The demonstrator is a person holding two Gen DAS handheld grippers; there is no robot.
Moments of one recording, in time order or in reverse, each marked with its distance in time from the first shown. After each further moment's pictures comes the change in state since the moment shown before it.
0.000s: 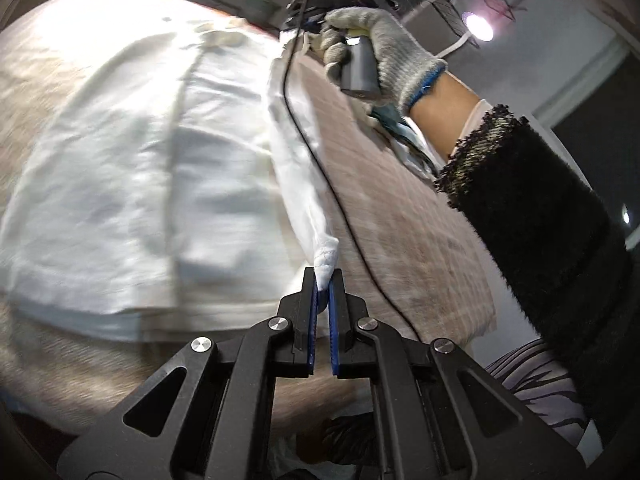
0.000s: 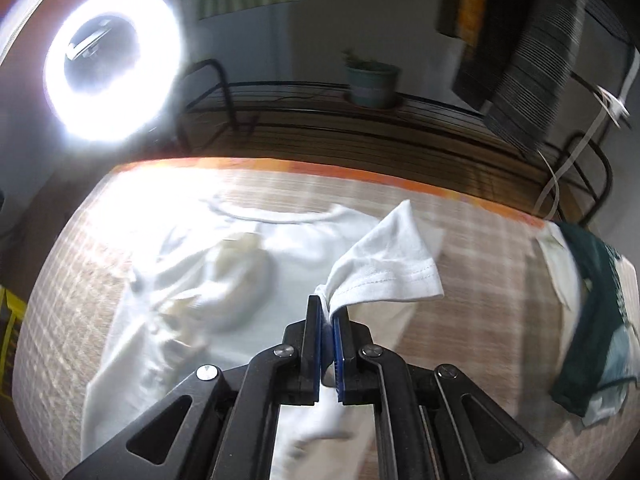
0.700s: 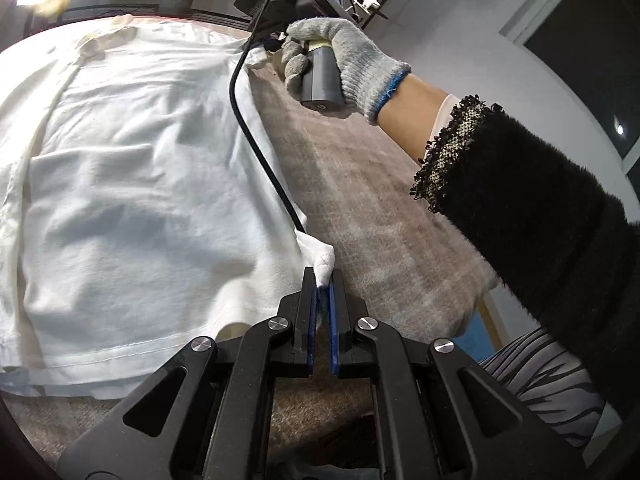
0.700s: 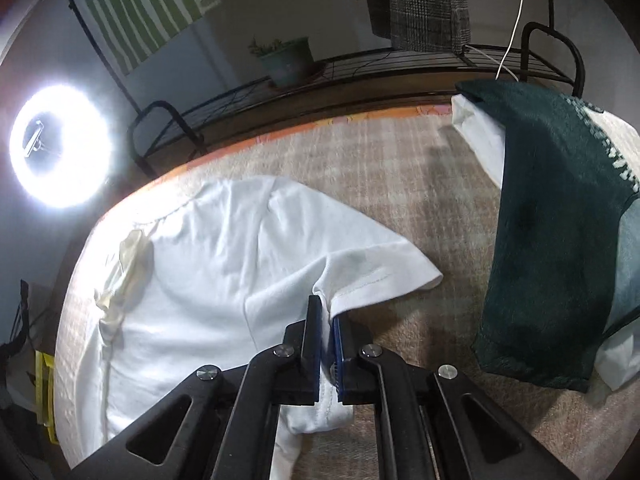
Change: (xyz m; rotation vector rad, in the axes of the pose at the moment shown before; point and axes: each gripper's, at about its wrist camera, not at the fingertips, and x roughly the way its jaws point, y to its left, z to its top) left arm 0.065 -0.083 -0.006 0.260 0.127 -0.021; right arm 0.012 -0.176 -0.067 0.340 0.017 0.113
